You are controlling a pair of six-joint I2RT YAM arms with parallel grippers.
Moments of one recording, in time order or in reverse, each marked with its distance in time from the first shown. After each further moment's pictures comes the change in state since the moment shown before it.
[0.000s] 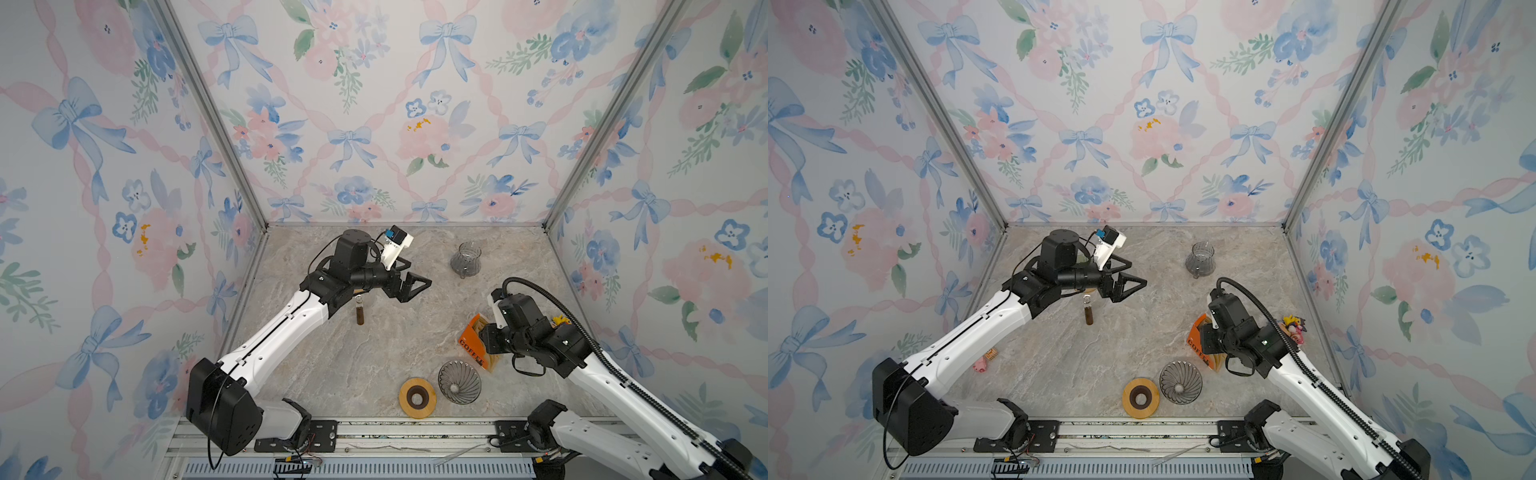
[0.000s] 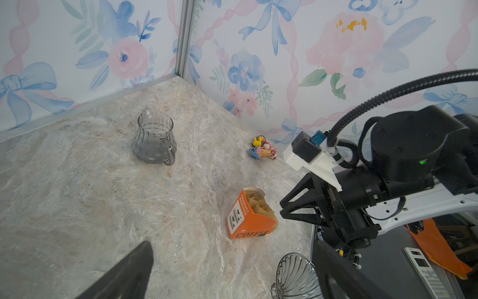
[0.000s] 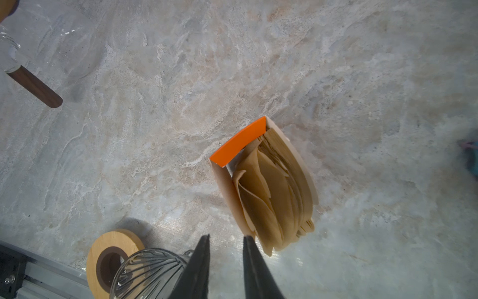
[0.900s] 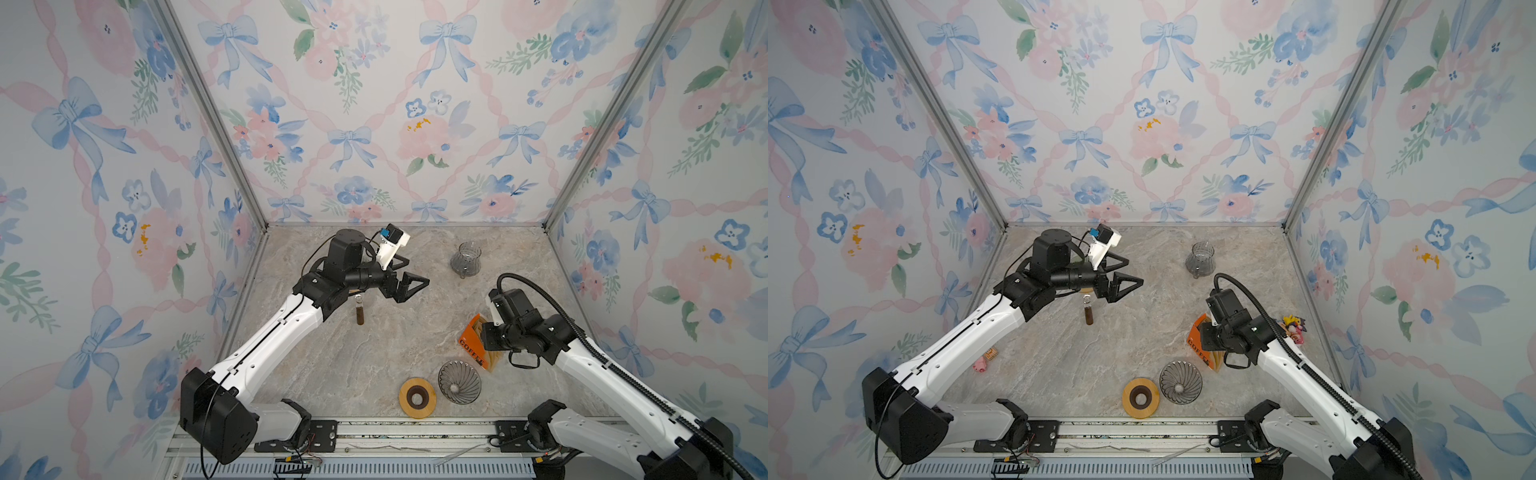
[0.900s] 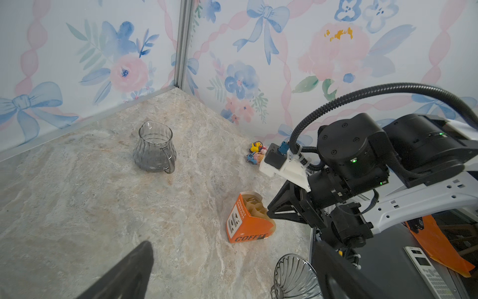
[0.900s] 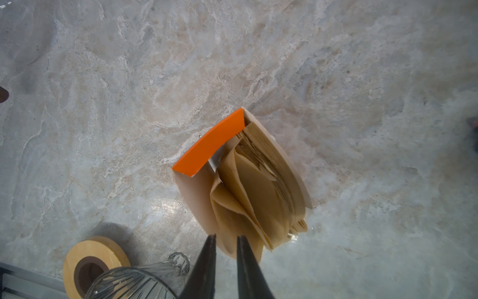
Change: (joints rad) left arm 0.017 -0.042 -0.004 0.000 0.011 0.011; right arm -0.067 0.102 0.000 -0.003 -0.032 -0.020
